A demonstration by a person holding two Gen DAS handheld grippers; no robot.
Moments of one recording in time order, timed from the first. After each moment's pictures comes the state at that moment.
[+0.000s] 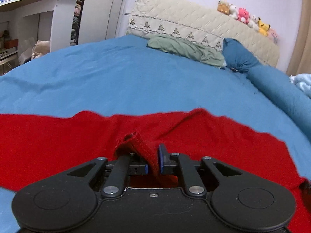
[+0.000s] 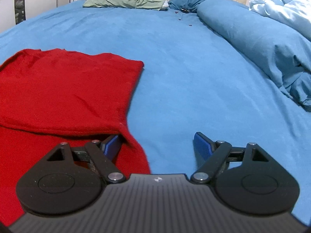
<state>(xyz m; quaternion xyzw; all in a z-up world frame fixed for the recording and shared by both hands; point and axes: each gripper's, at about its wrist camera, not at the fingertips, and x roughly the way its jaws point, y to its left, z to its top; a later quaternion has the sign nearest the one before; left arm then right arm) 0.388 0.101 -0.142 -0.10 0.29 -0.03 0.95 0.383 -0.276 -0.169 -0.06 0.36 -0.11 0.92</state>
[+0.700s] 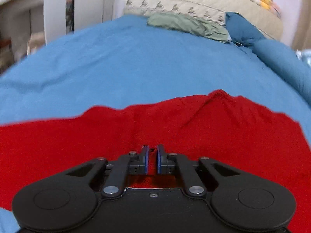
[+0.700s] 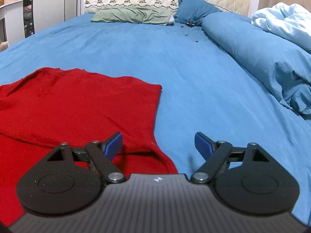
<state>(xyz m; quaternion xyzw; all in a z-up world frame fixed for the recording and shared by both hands) 0.408 0.111 -0.140 -0.04 0.35 -0.03 0.94 0.370 -0.242 -0.132 -0.05 0.33 -0.09 0.94</state>
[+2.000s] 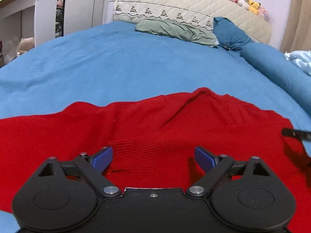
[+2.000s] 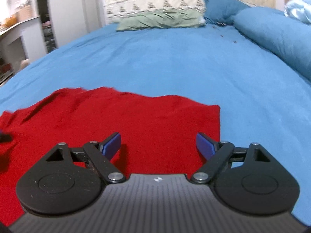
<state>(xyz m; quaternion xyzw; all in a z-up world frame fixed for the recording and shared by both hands) 0.406 0.108 -0.155 -0.06 0.34 -0.07 0.93 0.465 -0.232 -0.163 0.02 0.31 0.01 0.95</state>
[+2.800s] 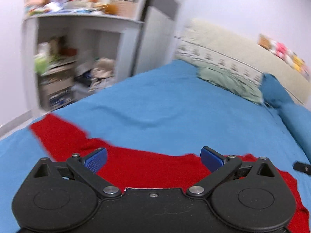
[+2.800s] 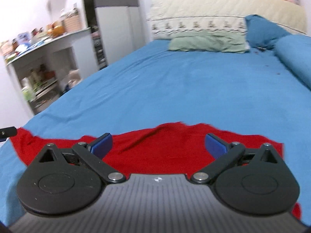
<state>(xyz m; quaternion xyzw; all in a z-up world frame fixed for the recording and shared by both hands) 0.302 0.283 -0.052 -0.16 0.26 0.10 0.95 0.410 -0.050 -0.048 0.01 0.28 0.12 0.95</state>
